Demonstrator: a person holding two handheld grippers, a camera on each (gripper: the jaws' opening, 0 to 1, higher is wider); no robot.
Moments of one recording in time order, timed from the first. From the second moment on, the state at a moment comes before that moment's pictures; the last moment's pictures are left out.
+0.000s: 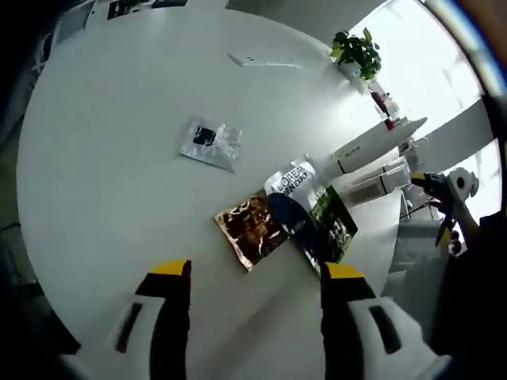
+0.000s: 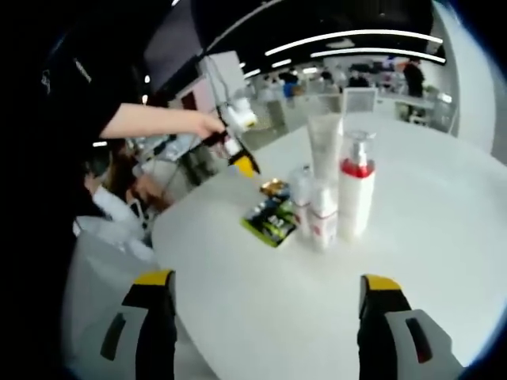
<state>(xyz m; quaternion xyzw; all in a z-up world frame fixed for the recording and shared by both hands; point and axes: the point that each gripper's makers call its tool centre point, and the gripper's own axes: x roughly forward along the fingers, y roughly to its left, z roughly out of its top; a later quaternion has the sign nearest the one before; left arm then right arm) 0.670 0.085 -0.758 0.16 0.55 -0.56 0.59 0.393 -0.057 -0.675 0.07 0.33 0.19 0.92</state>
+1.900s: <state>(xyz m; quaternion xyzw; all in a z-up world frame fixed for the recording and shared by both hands) 0.502 0.148 -0.620 0.06 0.37 -0.54 0.75 0.334 -0.092 -0.600 0.04 0.24 0.14 0.96</state>
